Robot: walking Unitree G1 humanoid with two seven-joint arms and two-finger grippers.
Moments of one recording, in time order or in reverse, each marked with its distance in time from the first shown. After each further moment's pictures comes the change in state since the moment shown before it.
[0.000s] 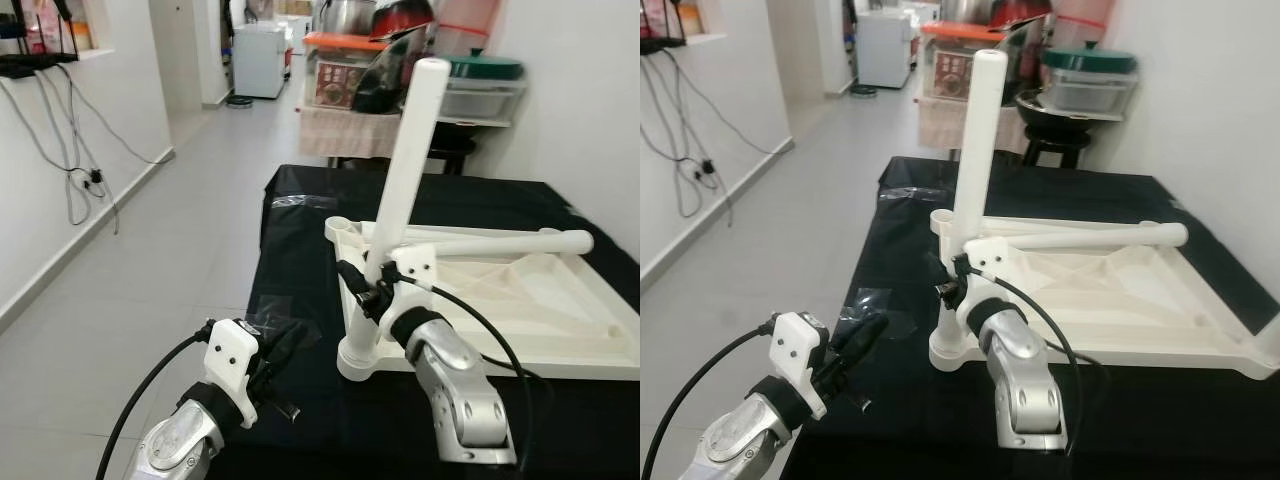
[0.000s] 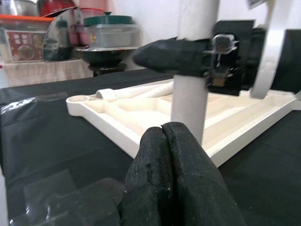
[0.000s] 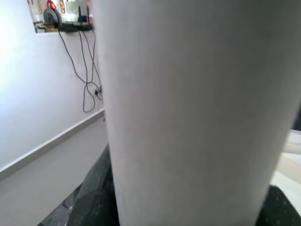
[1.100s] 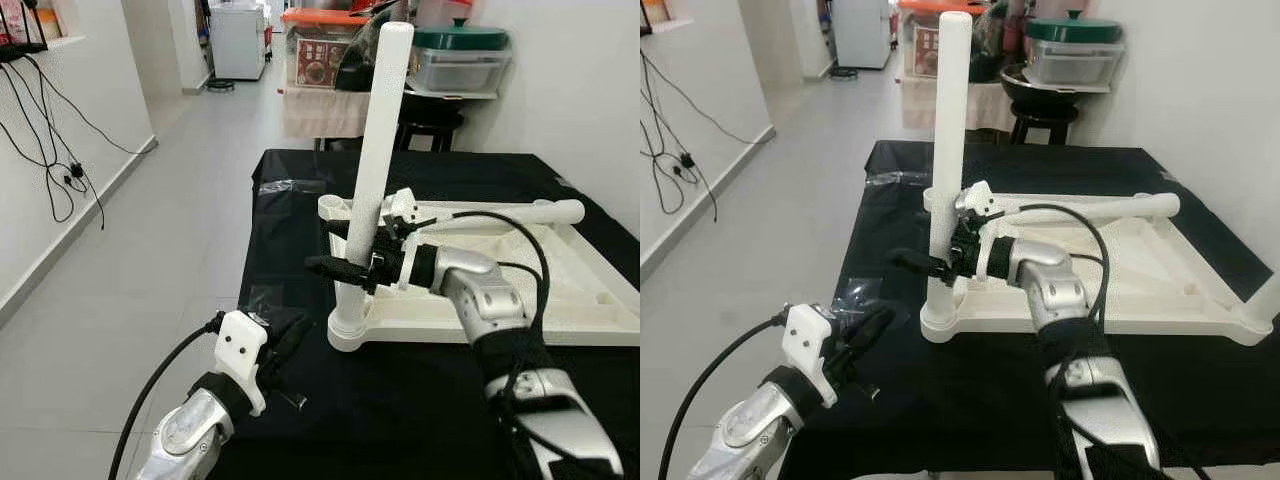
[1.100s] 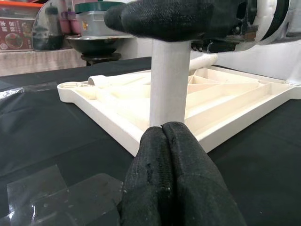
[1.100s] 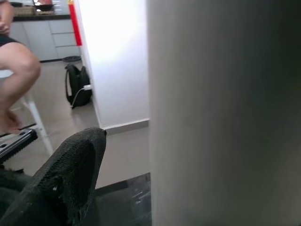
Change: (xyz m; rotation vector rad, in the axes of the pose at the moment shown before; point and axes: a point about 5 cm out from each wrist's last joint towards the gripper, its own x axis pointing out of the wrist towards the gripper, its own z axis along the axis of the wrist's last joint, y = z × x) left arm 0.013 0.002 -0.002 0.003 -0.011 0.009; right arm 0.040 -0.035 0.044 -0.069 0.020 0.801
